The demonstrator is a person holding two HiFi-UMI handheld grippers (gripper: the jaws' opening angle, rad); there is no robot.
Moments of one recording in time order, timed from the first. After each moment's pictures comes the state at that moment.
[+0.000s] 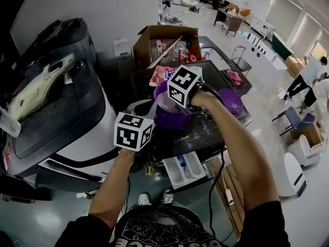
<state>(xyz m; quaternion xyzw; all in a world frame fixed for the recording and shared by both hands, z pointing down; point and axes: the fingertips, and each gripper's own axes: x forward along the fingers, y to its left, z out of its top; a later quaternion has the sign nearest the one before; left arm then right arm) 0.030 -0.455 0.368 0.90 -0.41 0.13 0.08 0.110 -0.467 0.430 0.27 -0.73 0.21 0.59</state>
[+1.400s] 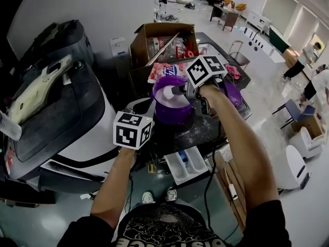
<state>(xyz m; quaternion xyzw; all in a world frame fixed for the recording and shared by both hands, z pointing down) 0.028 -0.448 0.369 0.90 -0.40 0.13 0.08 0.099 -0.487 0.378 0.34 -0.81 0.40 0.26</state>
